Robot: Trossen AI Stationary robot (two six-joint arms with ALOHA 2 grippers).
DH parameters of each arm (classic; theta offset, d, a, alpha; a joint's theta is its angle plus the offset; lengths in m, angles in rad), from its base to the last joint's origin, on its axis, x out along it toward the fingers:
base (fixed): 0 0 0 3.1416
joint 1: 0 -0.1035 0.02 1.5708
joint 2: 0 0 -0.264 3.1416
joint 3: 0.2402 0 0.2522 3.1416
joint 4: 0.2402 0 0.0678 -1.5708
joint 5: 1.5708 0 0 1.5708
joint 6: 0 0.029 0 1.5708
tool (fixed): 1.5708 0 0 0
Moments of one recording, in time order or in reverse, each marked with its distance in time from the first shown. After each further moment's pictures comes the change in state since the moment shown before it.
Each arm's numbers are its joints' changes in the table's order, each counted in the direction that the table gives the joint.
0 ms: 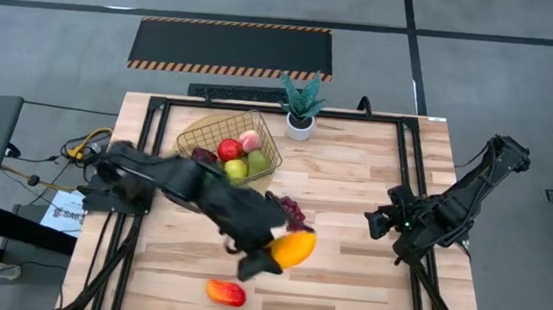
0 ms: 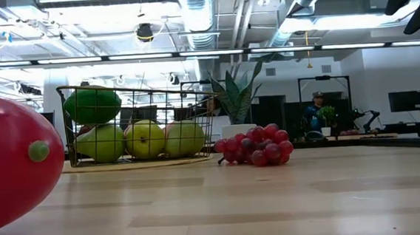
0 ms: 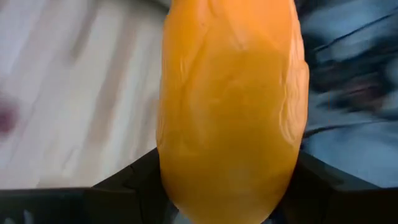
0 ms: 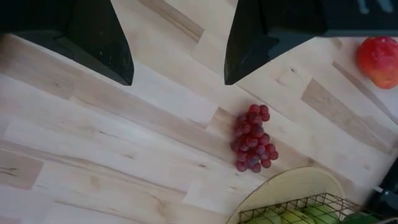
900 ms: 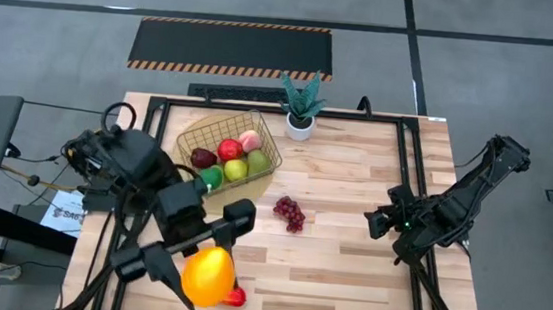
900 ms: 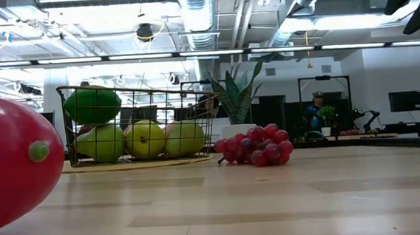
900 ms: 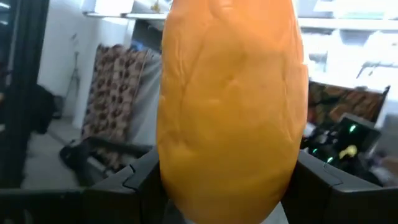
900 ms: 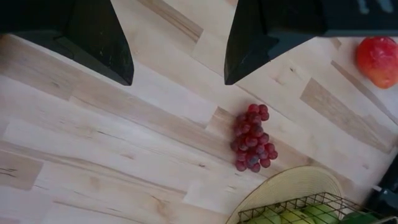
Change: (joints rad) left arm 0.096 -0.171 0.000 -0.810 0.323 0.392; right arm 0.000 0.000 0.000 -0.004 -0.001 0.000
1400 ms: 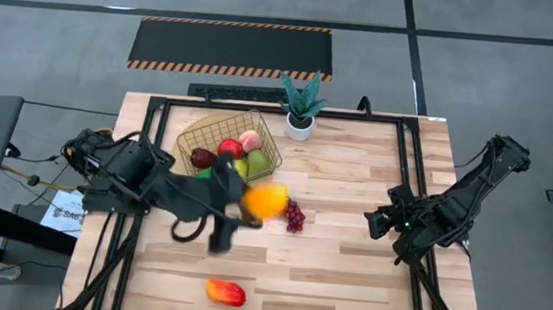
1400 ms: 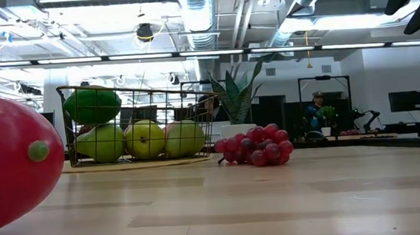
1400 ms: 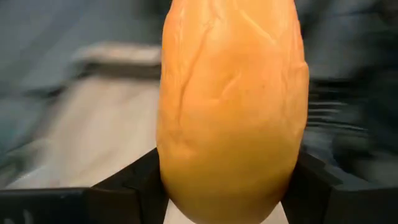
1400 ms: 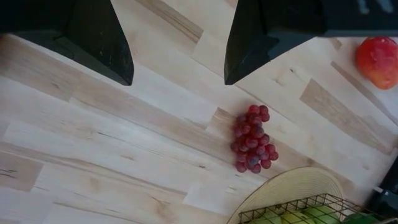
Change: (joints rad) left arm -0.002 -0.009 0.000 0.915 -0.894 0.029; right arm 0.000 0.000 0.000 0.000 -0.004 0.000
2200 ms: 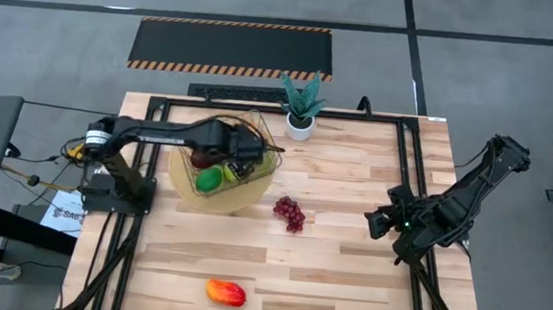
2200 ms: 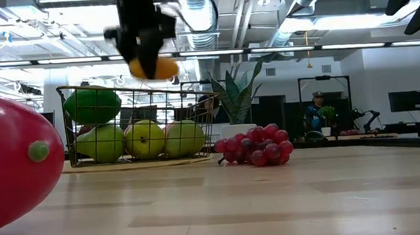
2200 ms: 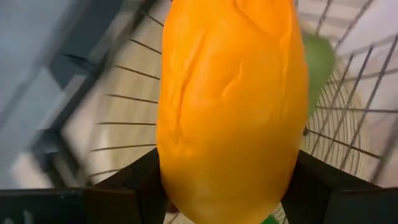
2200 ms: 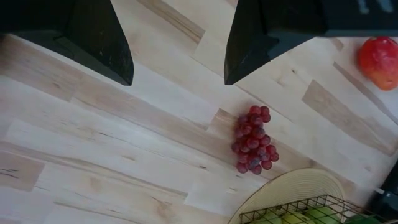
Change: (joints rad) left arm -0.565 -0.039 -0.756 0.161 -0.080 -0.303; right arm 0.000 0.000 0.000 0.005 -0.004 -0.002
